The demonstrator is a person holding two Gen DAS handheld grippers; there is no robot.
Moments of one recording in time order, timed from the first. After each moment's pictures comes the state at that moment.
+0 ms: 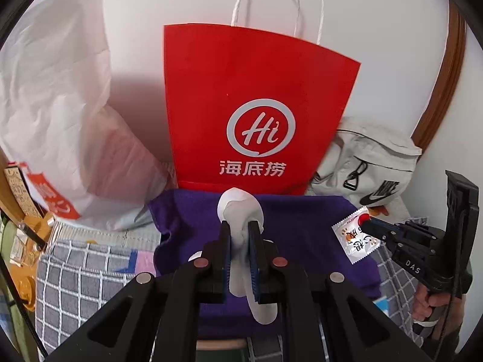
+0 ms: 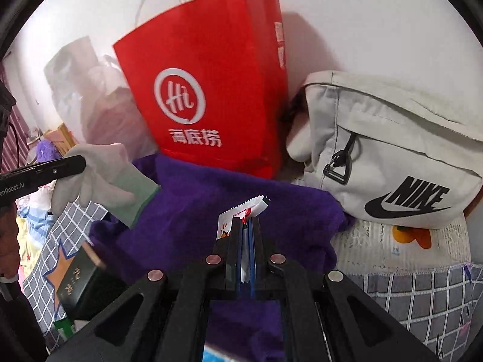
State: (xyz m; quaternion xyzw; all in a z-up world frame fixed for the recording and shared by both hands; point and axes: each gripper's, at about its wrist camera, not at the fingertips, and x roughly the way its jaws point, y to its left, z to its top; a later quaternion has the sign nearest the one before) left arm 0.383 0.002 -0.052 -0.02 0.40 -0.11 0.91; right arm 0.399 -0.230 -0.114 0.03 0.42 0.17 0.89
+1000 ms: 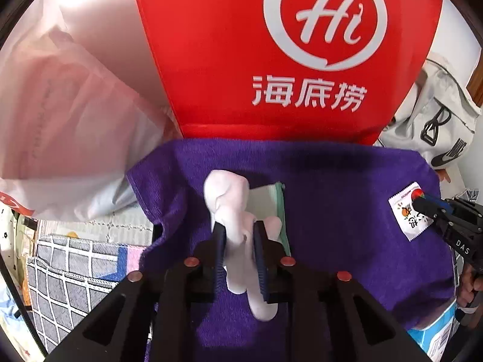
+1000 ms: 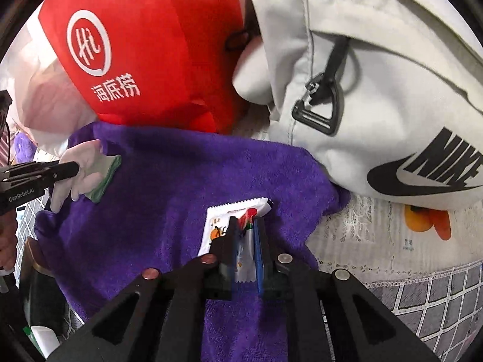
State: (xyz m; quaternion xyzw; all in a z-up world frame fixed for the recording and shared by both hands) left arm 0.449 -0.012 -0.150 0.04 0.52 -0.06 0.85; right arm 0.454 -0.247 -0.195 0.02 0.51 0.13 0.85
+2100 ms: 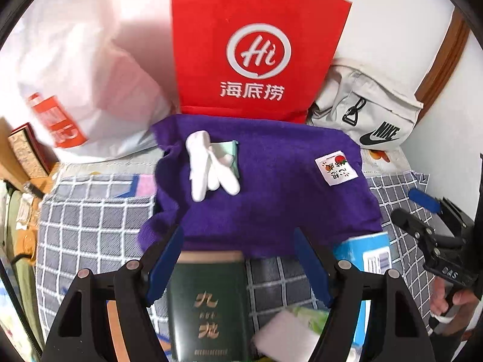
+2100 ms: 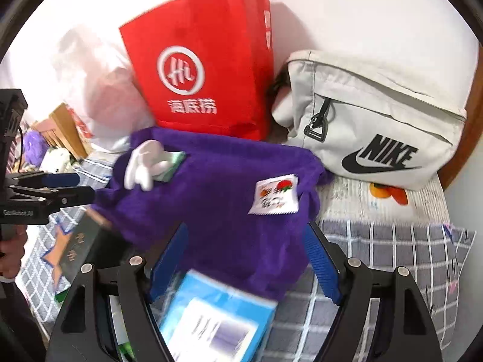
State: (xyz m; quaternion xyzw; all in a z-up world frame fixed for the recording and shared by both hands) left arm 0.322 0.001 -0.073 -0.01 0.50 -0.10 0.86; right arm 0.320 -0.235 -0.092 0.02 0.45 0.13 0.88
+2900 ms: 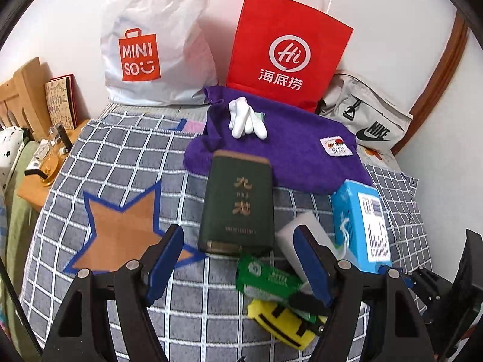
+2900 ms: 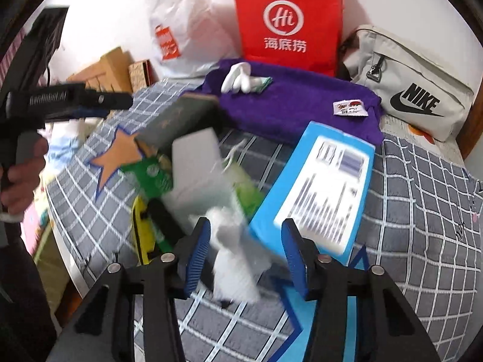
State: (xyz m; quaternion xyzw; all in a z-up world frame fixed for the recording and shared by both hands) left arm 0.189 0.060 -0.085 -0.08 0.47 -0.07 0.88; right arm 0.151 -0.160 -0.120 -0.04 0.48 0.21 0.85
